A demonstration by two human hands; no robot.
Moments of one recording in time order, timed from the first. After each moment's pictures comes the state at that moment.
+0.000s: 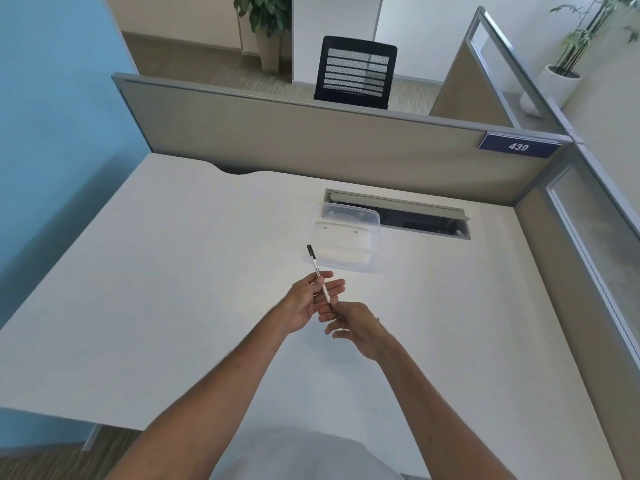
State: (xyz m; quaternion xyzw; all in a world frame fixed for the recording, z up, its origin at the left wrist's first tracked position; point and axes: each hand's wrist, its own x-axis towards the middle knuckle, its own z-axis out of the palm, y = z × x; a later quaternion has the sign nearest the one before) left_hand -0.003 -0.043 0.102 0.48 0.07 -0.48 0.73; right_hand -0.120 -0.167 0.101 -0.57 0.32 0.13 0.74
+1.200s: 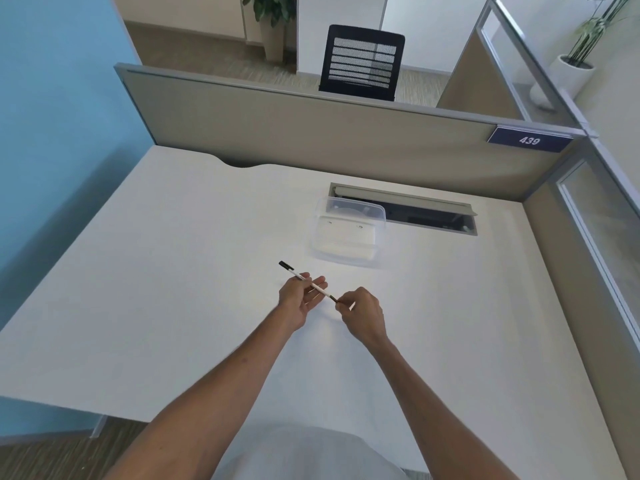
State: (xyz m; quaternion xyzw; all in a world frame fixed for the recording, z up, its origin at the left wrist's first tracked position) left_hand 0.006 -0.038 0.068 0.47 0.25 -0.37 0.76; right_hand -0.115 -0.164 0.082 -0.88 0.30 0.00 0.37
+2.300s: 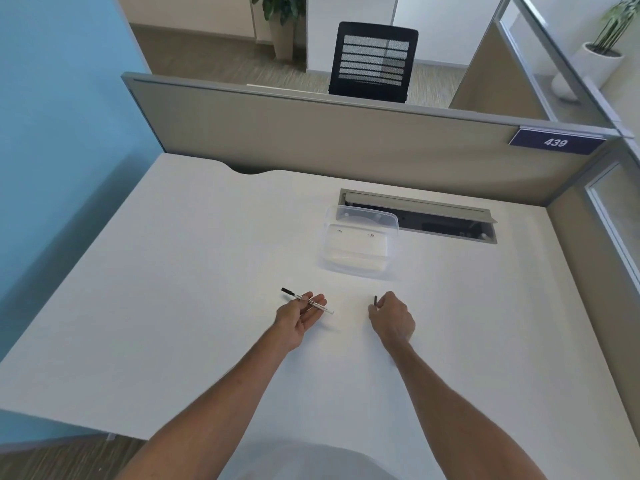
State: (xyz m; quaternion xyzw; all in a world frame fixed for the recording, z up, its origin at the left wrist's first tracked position) left_hand 0.018 -0.016 0.052 0.42 0.30 -0.38 0.76; right_hand -0.083 -0.222 0.031 -0.85 0.46 0.06 0.25
